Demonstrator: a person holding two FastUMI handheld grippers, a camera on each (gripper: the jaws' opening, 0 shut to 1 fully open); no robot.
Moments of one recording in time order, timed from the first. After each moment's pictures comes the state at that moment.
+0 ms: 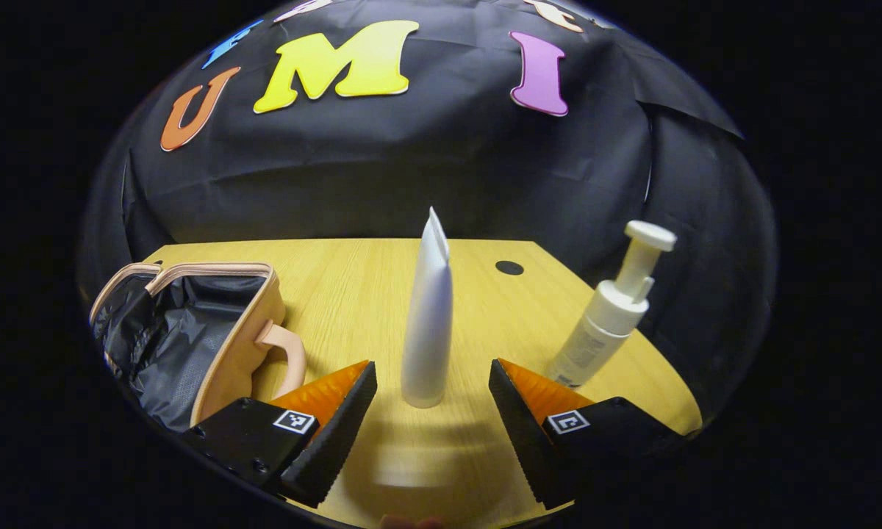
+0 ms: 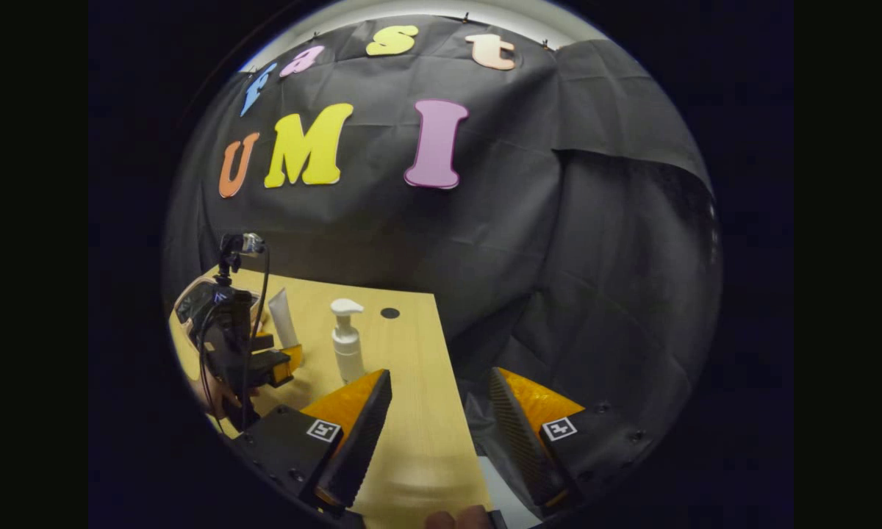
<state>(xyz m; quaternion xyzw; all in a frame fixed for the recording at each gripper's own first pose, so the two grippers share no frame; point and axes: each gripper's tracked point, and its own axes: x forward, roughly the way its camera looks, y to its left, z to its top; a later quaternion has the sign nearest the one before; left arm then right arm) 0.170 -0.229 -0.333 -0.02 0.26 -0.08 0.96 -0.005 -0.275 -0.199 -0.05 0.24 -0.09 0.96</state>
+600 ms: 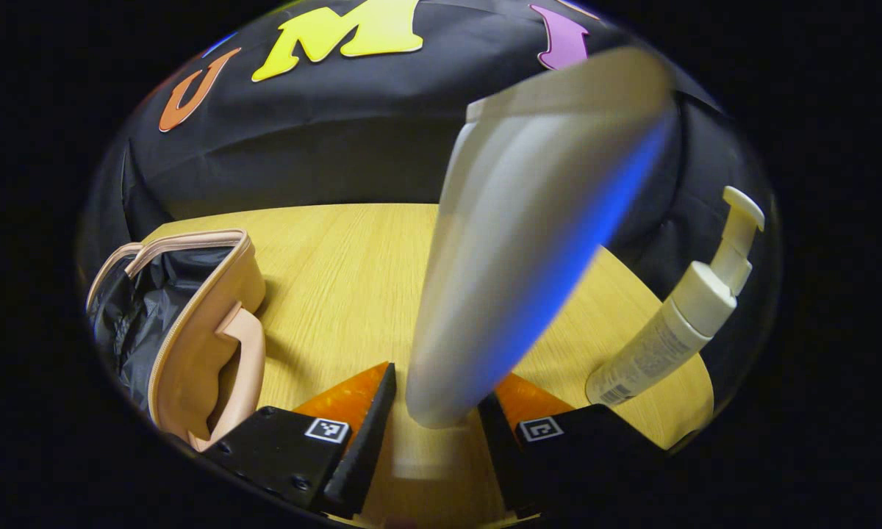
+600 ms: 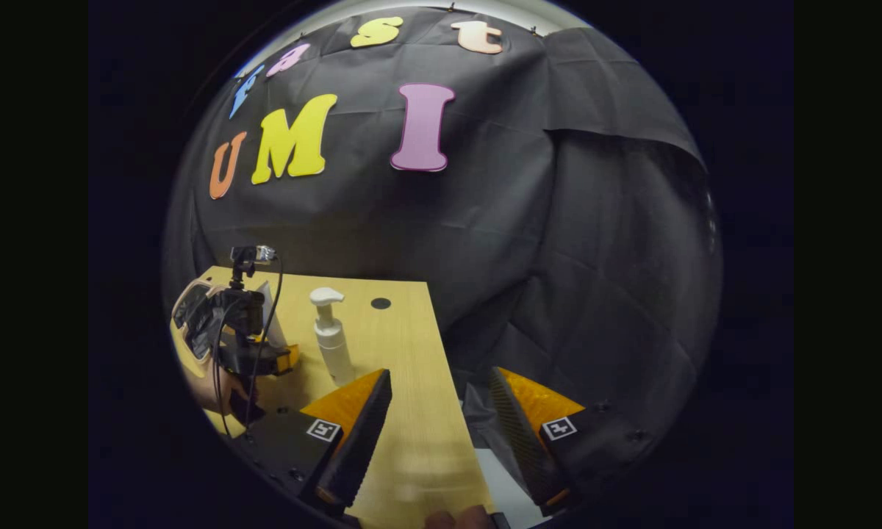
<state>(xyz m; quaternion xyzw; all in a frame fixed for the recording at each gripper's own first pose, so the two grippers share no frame) 0.202 -0.228 -0.375 -0.02 0.31 -0.05 0.95 0.004 -0.283 -0.217 -0.03 0.25 -0.10 0.96</state>
